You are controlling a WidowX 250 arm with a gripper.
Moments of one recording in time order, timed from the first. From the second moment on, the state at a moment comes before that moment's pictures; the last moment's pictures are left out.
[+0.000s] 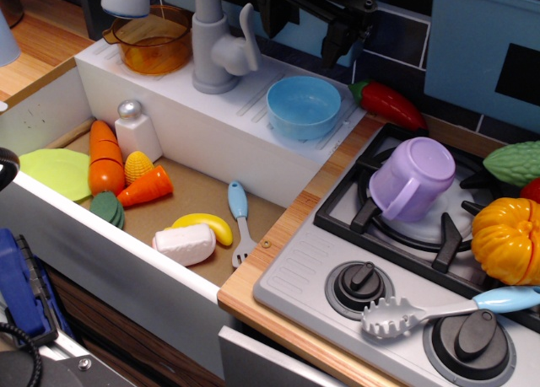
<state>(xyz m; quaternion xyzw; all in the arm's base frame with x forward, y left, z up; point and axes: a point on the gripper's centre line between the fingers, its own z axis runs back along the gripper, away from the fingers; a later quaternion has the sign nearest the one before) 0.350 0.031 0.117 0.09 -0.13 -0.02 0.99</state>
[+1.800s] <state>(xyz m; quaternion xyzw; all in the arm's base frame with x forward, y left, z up) 0.354 0.027 0.026 0.04 -0.11 -0.16 0.98</state>
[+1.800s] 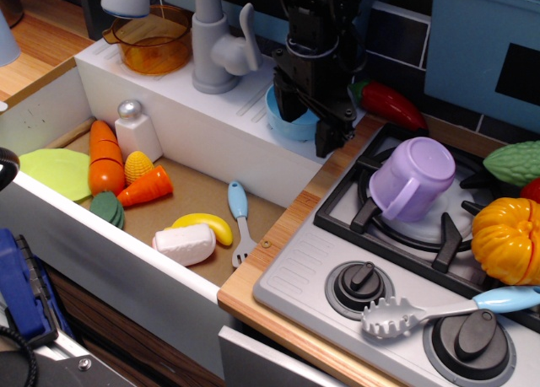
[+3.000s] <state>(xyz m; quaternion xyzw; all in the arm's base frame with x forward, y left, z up) 0.353 -0.003 0.071 0.14 -0.07 -0.17 0.97</state>
